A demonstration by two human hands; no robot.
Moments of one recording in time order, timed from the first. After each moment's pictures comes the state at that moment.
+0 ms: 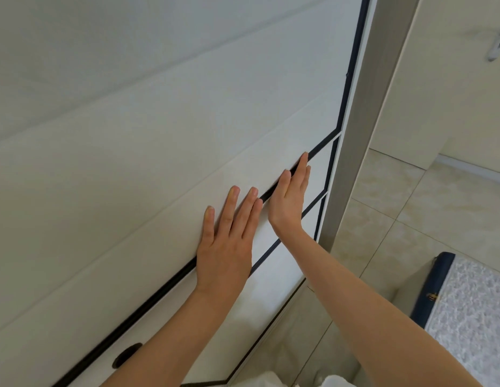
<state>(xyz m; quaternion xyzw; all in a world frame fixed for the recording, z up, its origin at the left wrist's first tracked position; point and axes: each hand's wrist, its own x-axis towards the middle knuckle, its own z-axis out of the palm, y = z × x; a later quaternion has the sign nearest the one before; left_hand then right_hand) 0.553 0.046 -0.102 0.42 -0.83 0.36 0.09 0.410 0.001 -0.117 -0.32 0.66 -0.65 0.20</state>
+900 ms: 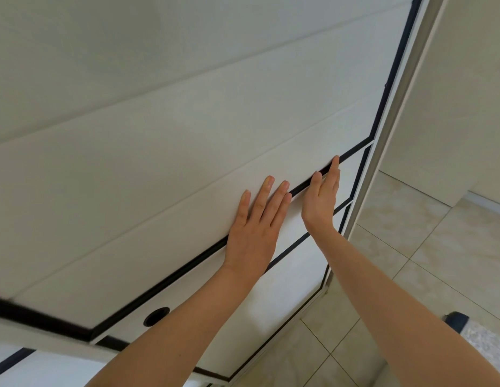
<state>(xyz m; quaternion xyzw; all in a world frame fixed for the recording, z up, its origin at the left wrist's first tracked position) 0.401 -0.015 -0.106 0.39 -0.83 0.39 0.10 0.245 -0.053 -0.121 -0.35 0.65 -0.65 0.20</state>
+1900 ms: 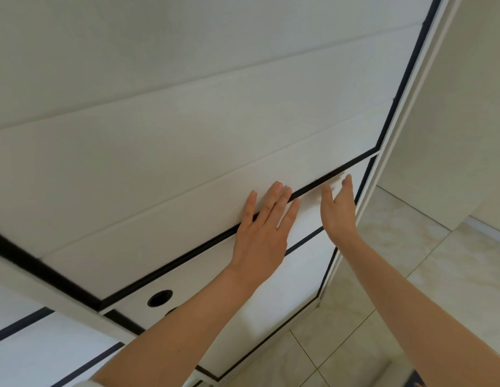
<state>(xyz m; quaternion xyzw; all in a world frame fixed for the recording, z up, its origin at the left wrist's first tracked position) 0.375 -0.006 -0.101 0.39 -0.86 0.27 0.19 0.195 -0.032 -0.113 -0.39 0.71 -0.54 0.24</state>
